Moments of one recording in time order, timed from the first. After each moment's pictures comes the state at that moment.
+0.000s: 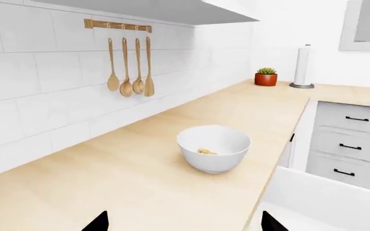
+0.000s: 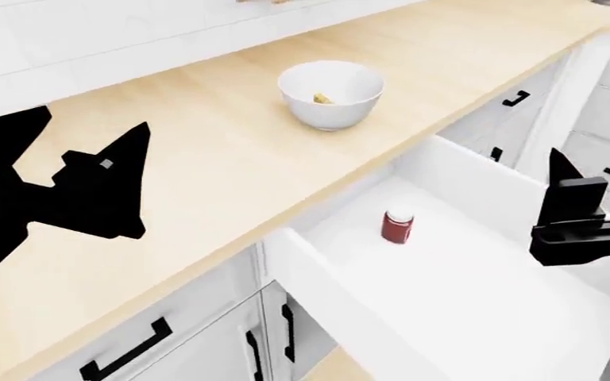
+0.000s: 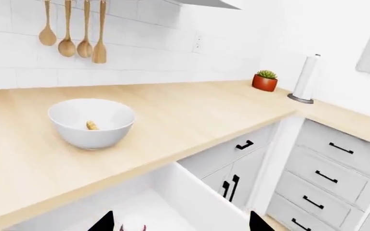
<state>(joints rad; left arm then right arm) -0.91 -0.85 -0.16 0.69 -2.07 -1.14 -1.04 0.94 1.16 -0.02 -0.79 2.15 1.00 1.32</state>
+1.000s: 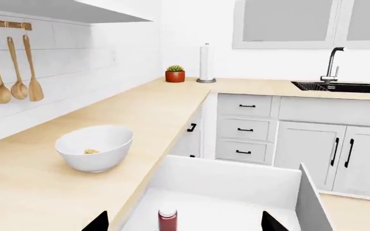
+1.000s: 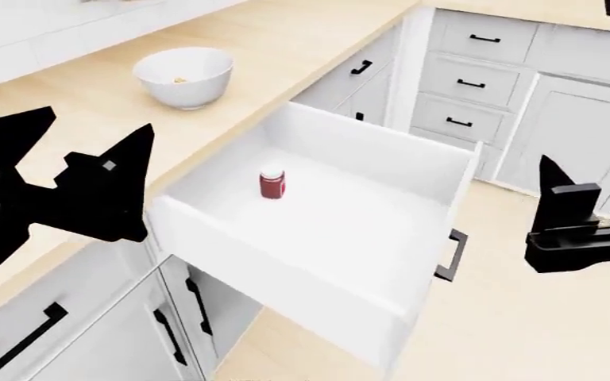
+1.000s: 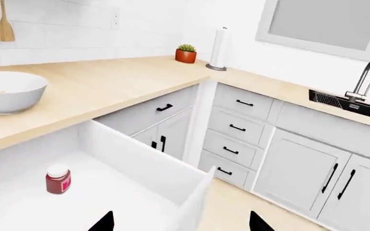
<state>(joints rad) -0.93 -0.87 -0.13 0.69 -2.09 -1.11 -1.04 0.90 1.17 -0.01 -0.80 2.16 0.98 1.29</state>
